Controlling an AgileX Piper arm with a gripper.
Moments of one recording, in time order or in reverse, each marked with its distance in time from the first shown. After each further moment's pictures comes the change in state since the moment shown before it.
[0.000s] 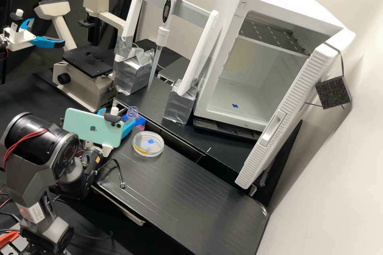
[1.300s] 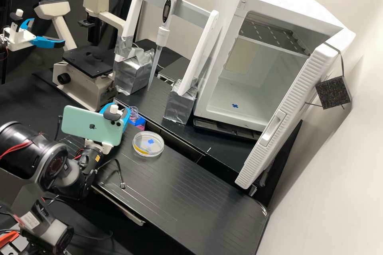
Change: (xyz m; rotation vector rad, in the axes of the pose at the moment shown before) arm -0.005 0.017 -0.011 0.002 0.065 0.077
